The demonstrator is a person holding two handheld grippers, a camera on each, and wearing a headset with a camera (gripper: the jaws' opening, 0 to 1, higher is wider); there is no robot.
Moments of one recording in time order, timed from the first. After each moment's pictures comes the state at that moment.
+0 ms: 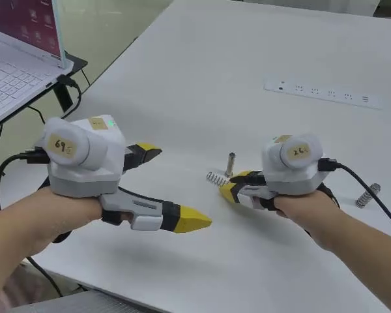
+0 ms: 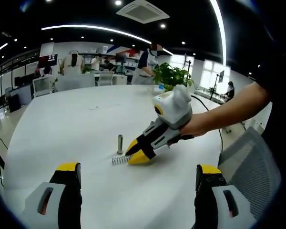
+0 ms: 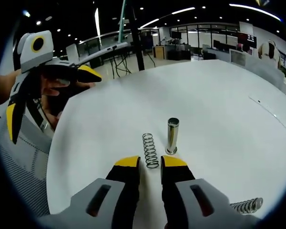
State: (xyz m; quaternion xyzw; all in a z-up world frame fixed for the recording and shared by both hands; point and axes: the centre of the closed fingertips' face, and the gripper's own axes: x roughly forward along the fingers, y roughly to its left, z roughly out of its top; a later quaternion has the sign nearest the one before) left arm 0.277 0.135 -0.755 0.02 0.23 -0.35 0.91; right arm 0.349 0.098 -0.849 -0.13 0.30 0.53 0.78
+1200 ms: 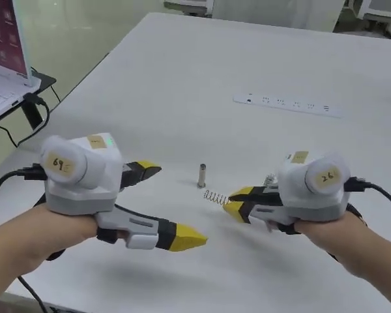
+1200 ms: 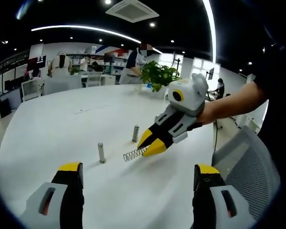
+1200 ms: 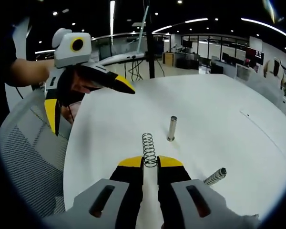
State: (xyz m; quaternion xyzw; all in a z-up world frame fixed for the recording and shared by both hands) left arm 0.281 0.090 -0.752 0.02 0.23 -0.40 0.89; right arm 0.312 0.036 -0.795 -0.16 0.24 0.57 0.77
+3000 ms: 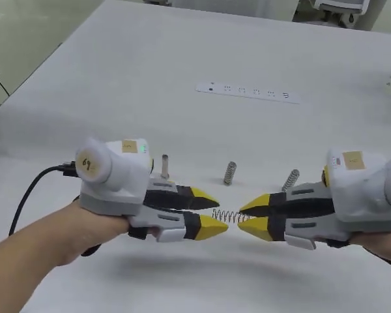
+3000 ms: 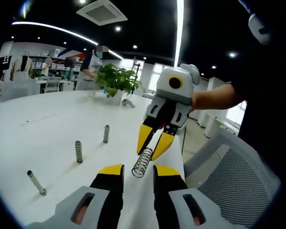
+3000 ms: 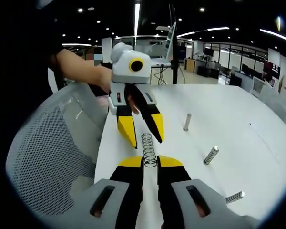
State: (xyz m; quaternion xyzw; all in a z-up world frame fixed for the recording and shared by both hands) left arm 0.260 -0.023 -0.758 -0.01 0.19 -0.57 0.80; right arm 0.250 -0.035 -0.759 -0.18 0.21 0.65 0.71
